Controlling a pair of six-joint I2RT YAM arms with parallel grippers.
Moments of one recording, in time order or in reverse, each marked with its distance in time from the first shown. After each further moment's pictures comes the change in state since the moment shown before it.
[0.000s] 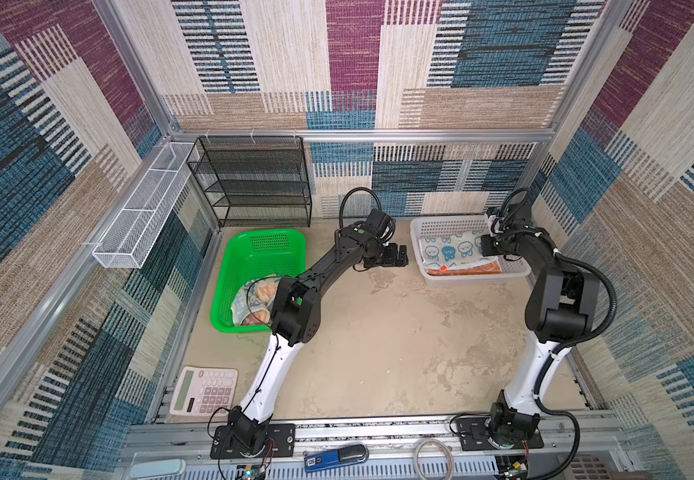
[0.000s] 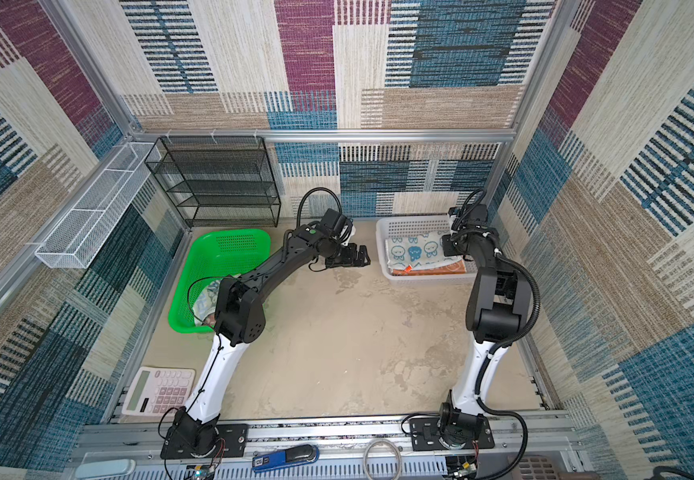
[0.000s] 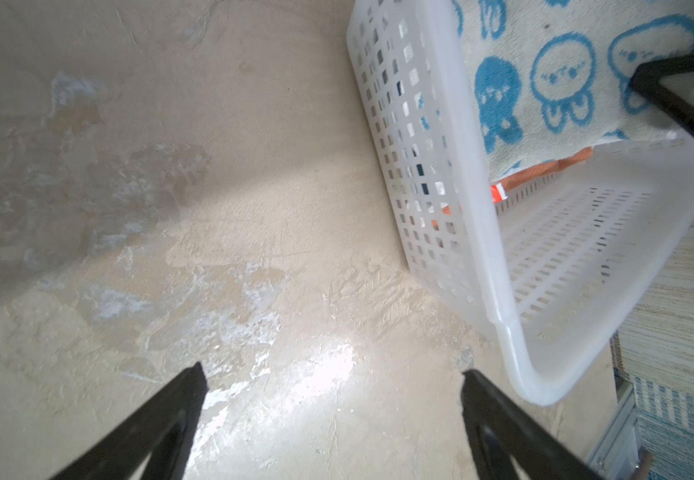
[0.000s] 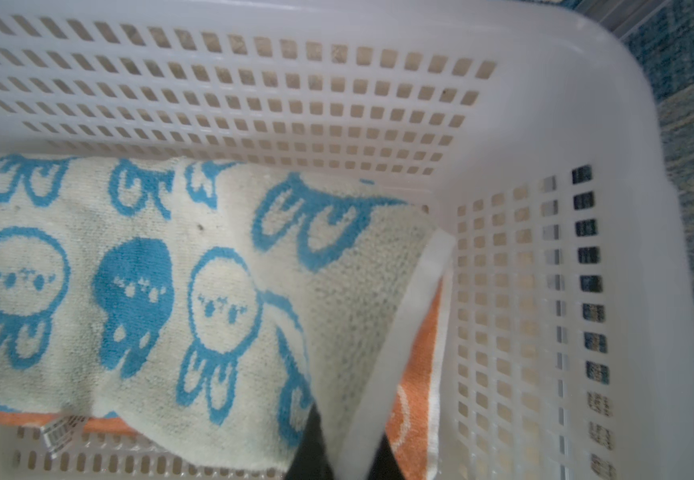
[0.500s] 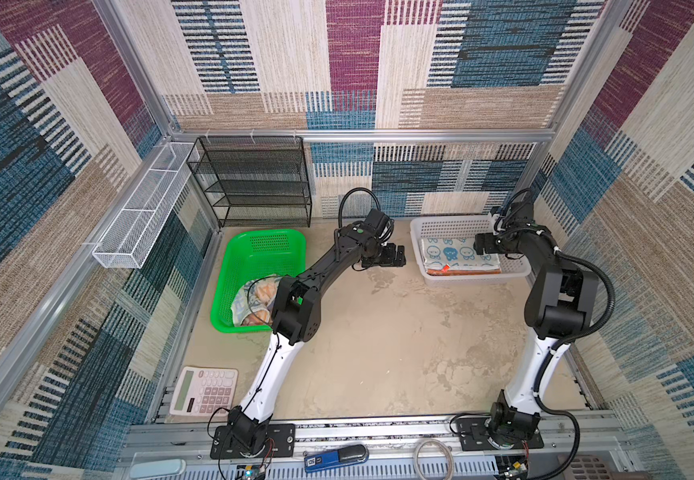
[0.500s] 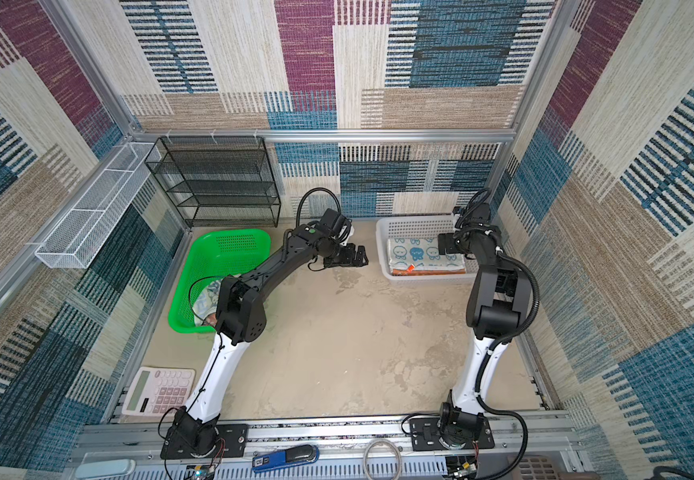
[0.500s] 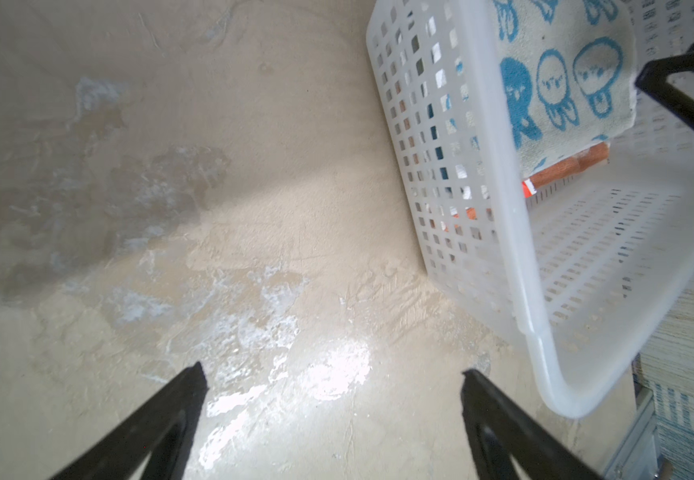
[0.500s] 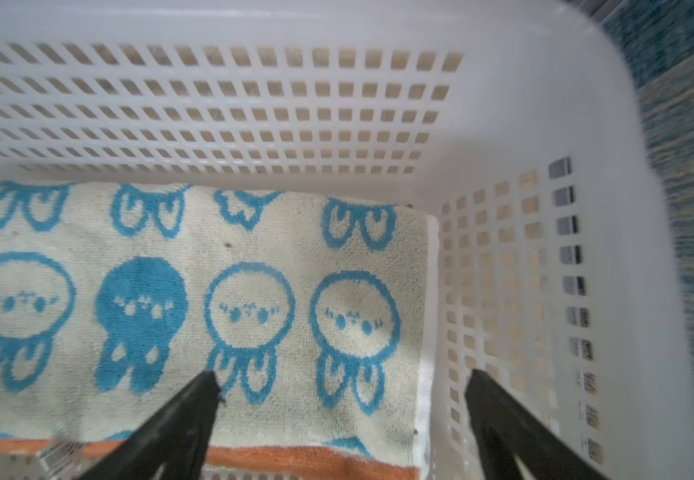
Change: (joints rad) left arm 0.010 -0.004 0.016 -0.025 -0.030 0.023; right arm -0.011 -0.010 0.038 -0.019 -0.003 0.064
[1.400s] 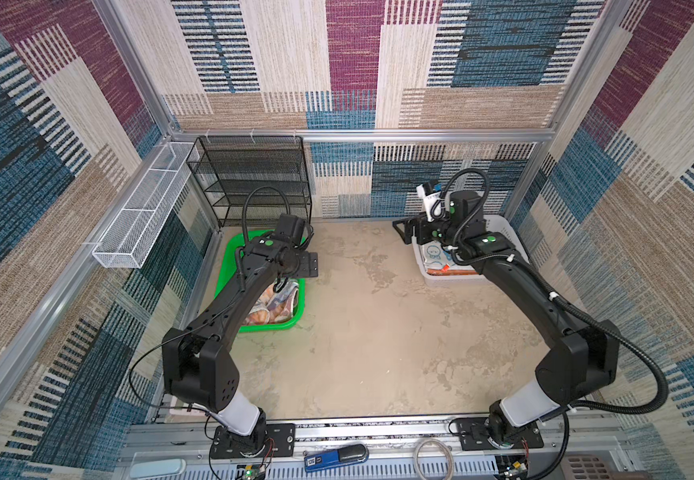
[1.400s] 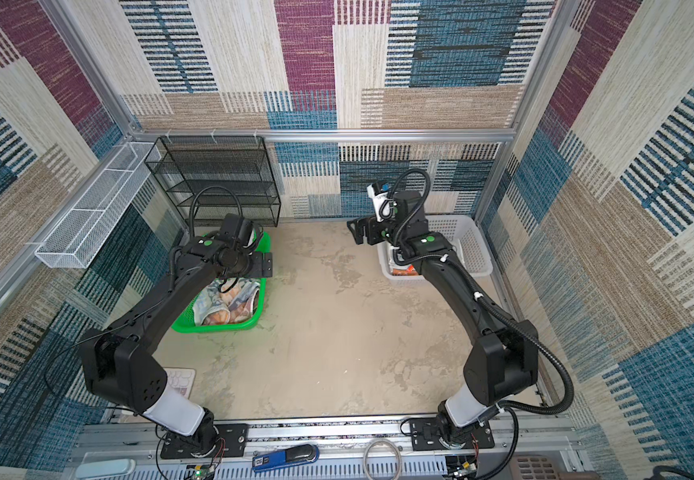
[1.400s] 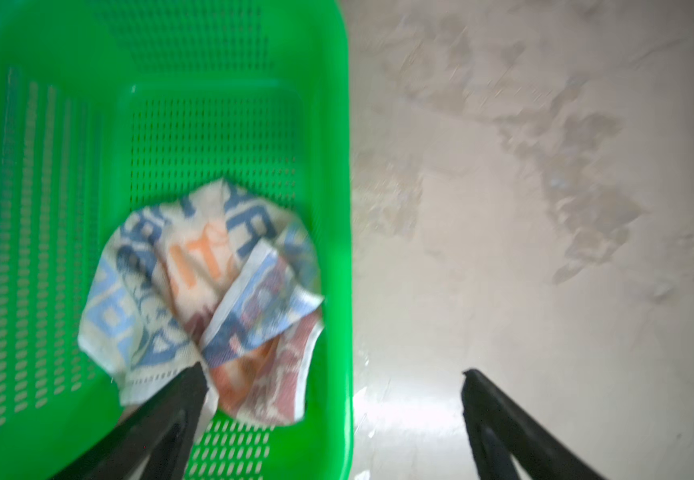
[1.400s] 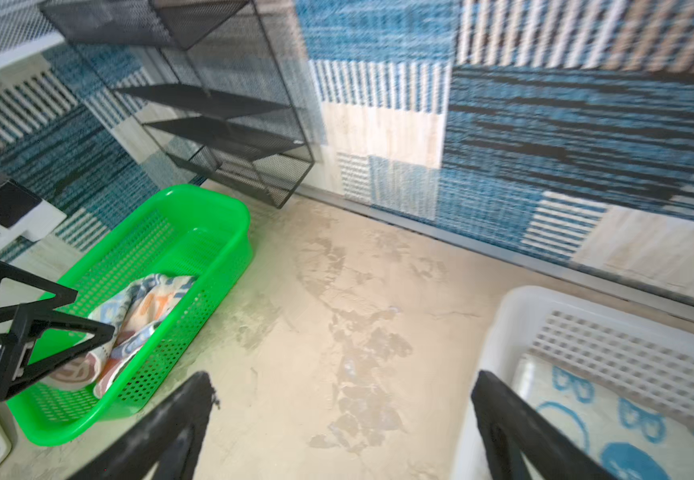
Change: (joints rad) left arm 0.320 -0.874 -0.930 -0.073 -0.427 0.102; right arm 0.642 -0.416 -0.219 0.280 -0.122 0.290
